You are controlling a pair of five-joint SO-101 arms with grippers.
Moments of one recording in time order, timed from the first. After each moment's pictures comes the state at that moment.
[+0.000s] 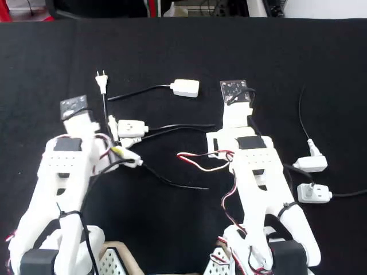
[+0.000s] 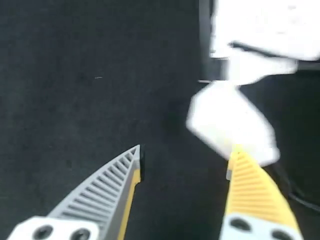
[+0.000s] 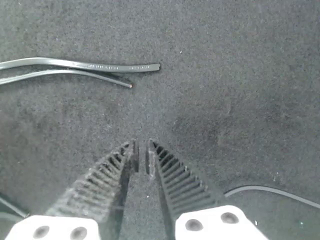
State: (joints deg) left arm -4.7 -30.5 52.1 62.9 16.3; right arm -5.5 -25.5 54.2 44.6 0.3
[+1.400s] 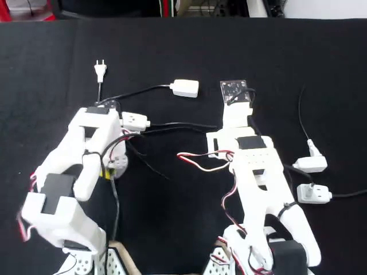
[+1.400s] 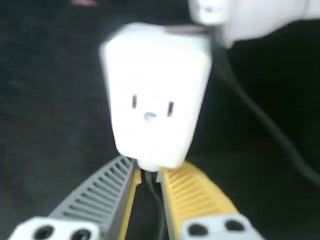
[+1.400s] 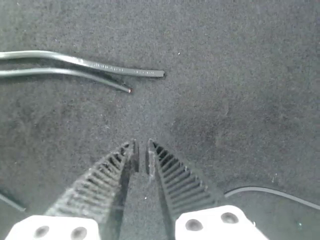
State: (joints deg) left arm -0.8 7.2 29.6 72.1 13.7; right arm -5.5 -25.5 54.2 44.6 0.3
